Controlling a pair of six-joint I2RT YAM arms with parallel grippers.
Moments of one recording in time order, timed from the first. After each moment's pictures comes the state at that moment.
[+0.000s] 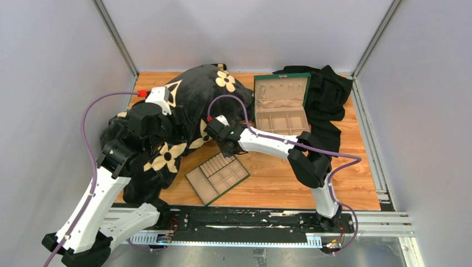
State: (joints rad) left arm -0.52 0.87 1.25 -0.86 -0.26 -0.42; right arm 1.01 2.02 1.57 -0.67 0.29 0.40
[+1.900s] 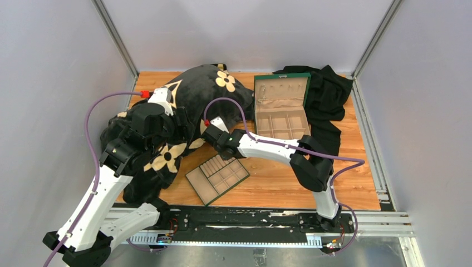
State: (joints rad) left arm -0.52 0.88 1.23 -0.86 -0.25 -0.41; right arm 1.07 1.99 1.54 -0.63 0.40 0.39
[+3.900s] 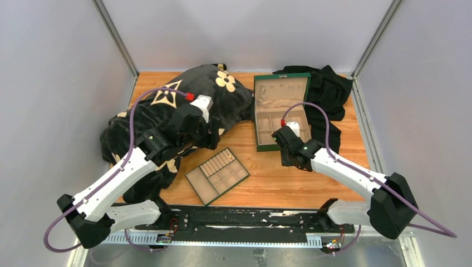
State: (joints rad) left arm -0.72 1.05 1.17 -0.77 -0.21 -0.36; right arm 0.73 1.24 0.82 -0.65 0.39 0.49
